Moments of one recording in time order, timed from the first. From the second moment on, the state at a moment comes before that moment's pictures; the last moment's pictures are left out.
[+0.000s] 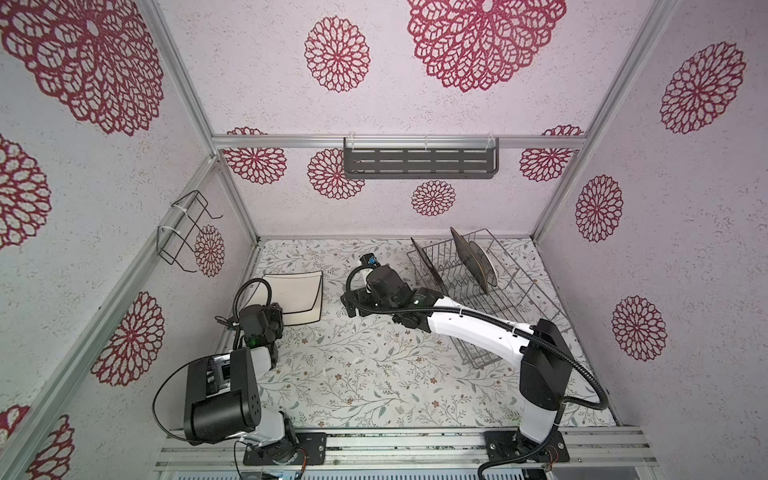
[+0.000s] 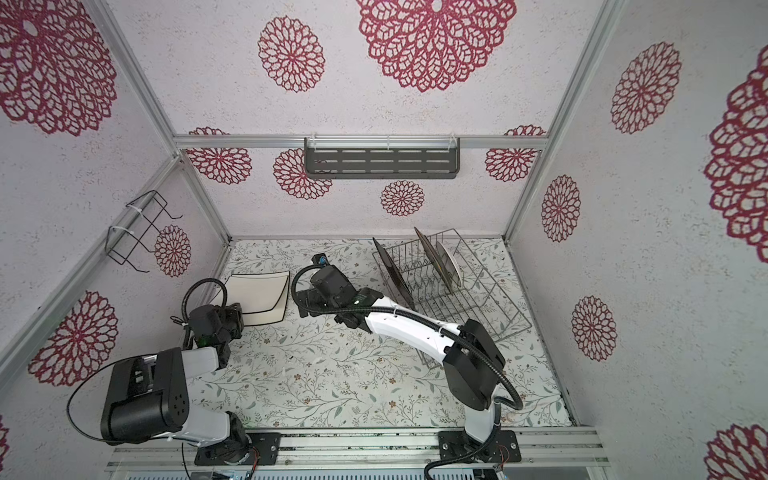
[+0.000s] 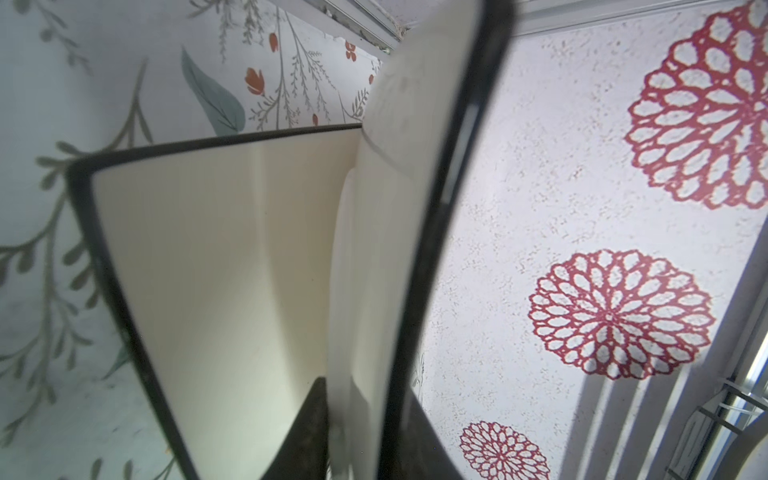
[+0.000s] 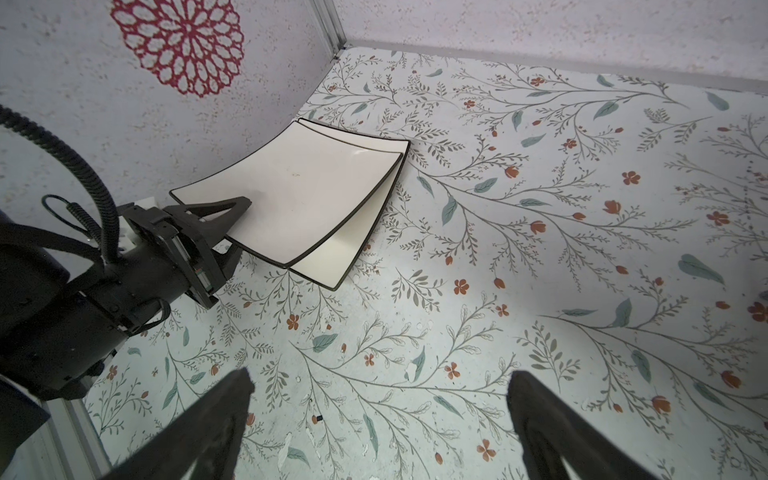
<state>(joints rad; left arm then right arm) 0.30 1.48 0.42 0.61 0.12 -1.37 0.99 1.83 1.56 -0.32 0.14 0.47</state>
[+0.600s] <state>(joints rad) 0.30 1.43 0.48 0.41 0.12 -1.33 1.00 1.83 1.56 -0.32 0.16 0.47</state>
